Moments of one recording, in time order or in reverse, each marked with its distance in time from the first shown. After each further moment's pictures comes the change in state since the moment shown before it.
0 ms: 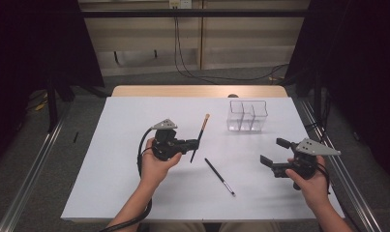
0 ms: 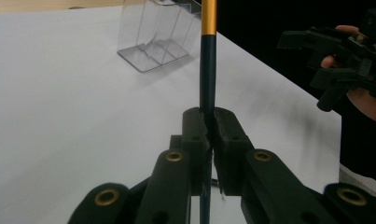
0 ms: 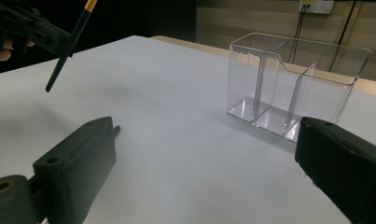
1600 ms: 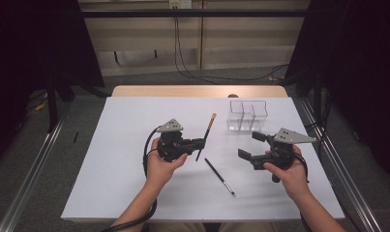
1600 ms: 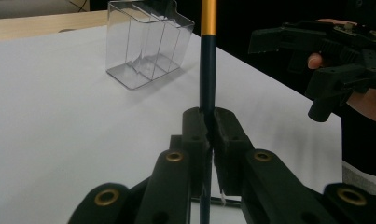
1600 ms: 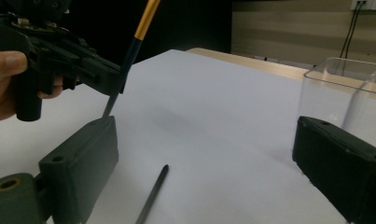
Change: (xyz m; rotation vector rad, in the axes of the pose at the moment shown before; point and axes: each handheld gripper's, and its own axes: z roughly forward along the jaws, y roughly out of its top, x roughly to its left) left arm -0.011 0.003 0.008 -0.045 -0.007 0.070; right arm 0.030 0.030 0.047 -0.019 0.149 0.048
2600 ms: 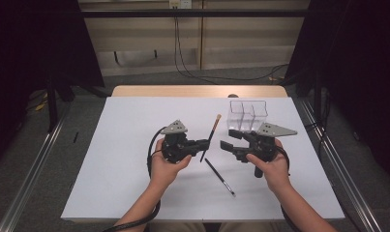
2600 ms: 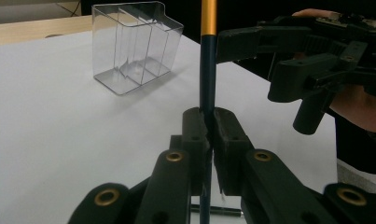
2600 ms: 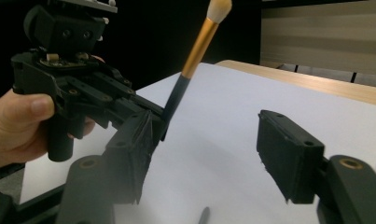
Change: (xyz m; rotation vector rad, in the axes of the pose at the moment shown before) left arm -0.007 0.000 0.008 -0.013 -0.022 0.024; right arm 0.019 0.016 0.040 -0.031 0.108 0.036
